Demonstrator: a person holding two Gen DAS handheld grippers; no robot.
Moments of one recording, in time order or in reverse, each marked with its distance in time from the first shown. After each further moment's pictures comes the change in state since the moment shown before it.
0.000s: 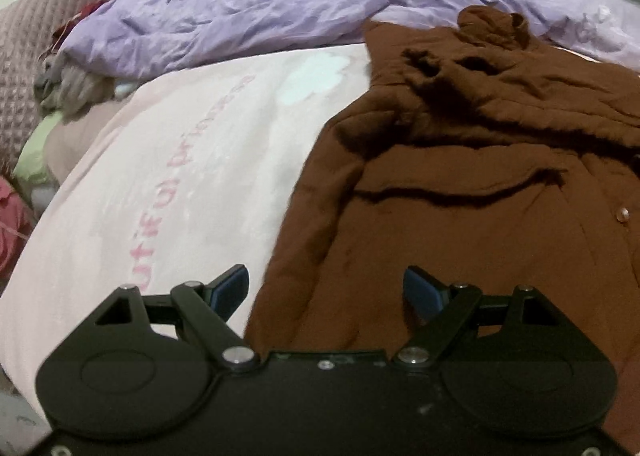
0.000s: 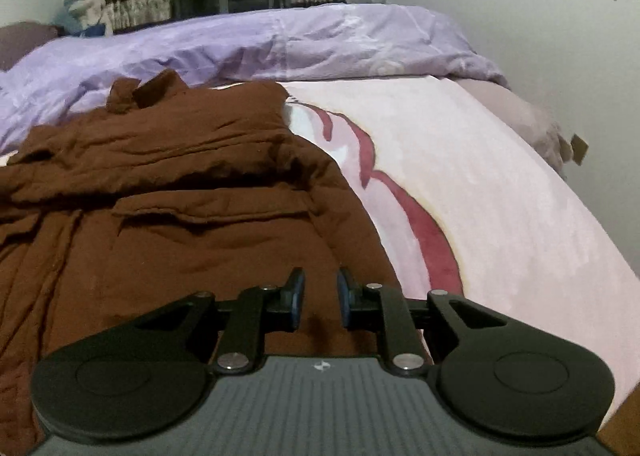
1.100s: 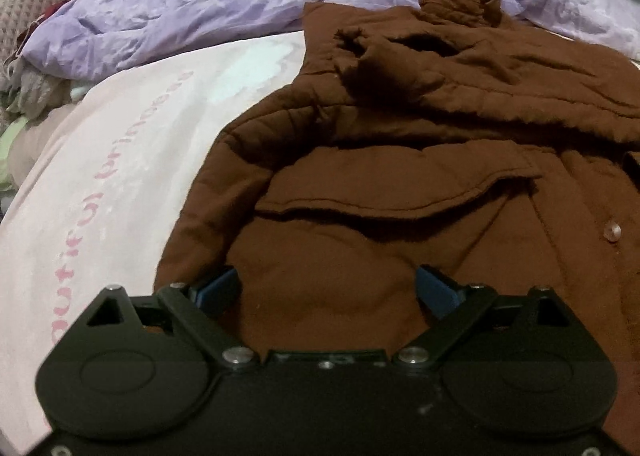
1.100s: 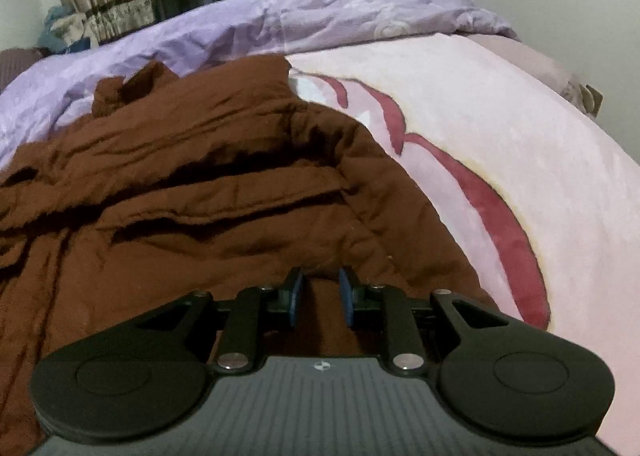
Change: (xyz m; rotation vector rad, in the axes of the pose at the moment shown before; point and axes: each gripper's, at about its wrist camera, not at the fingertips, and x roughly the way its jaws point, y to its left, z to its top) left arm 0.016 -0.054 0.018 0.016 0.037 -0.063; right arm 0.047 0.016 -0.004 0.142 0.035 0.060
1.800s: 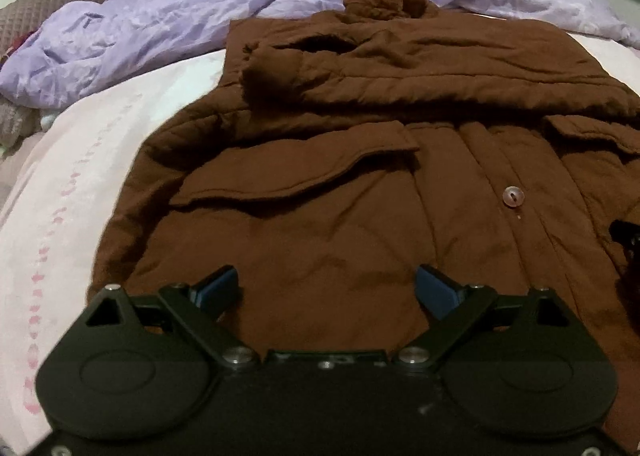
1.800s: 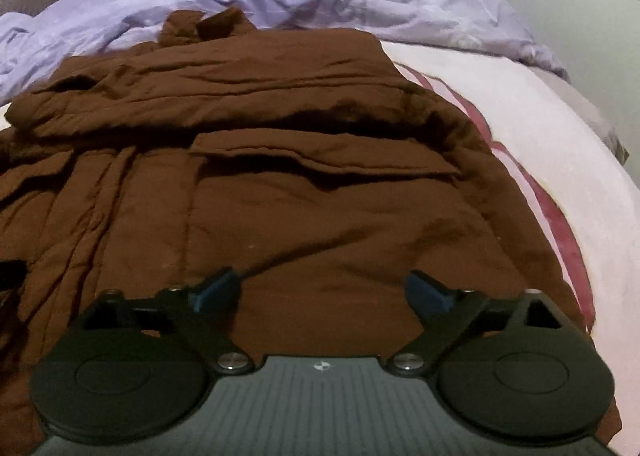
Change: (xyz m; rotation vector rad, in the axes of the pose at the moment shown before) left arm -0.025 -0.058 -0.017 0.106 -0.026 -0.061; right arm 0.007 0.077 -0.022 -0.217 0.065 -0.016
